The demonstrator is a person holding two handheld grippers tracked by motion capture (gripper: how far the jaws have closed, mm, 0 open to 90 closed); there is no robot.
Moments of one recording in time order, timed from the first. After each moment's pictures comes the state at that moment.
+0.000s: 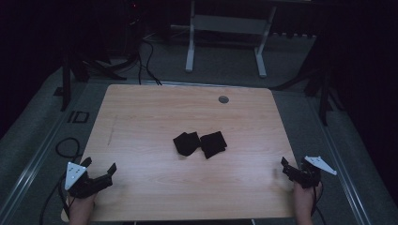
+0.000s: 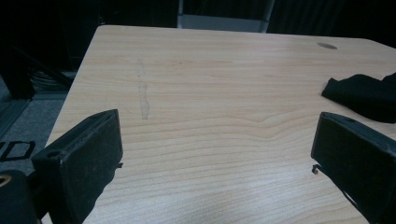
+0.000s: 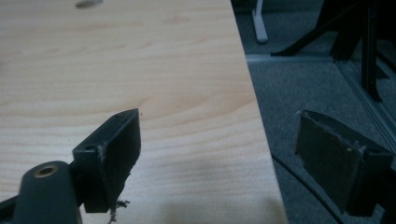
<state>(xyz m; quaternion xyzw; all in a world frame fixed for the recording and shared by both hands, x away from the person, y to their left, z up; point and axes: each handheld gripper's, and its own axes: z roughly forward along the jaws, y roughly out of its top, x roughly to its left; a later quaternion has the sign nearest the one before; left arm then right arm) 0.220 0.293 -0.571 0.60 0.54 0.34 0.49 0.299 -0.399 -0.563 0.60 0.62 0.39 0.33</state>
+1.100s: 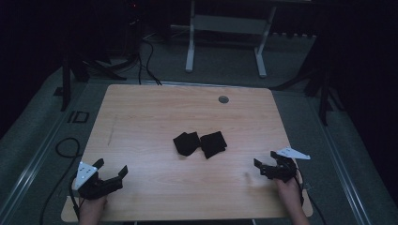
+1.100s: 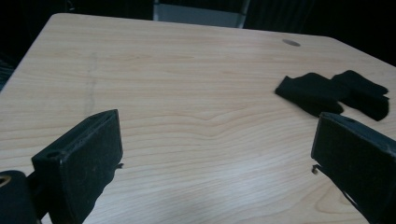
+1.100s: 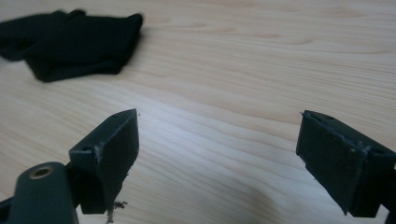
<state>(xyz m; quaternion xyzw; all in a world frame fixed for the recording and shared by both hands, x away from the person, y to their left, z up) 0.215 0.259 -0.557 0.62 0.53 0.29 0.50 0.318 -0.328 -0.546 0.47 0.75 0.42 0.20</state>
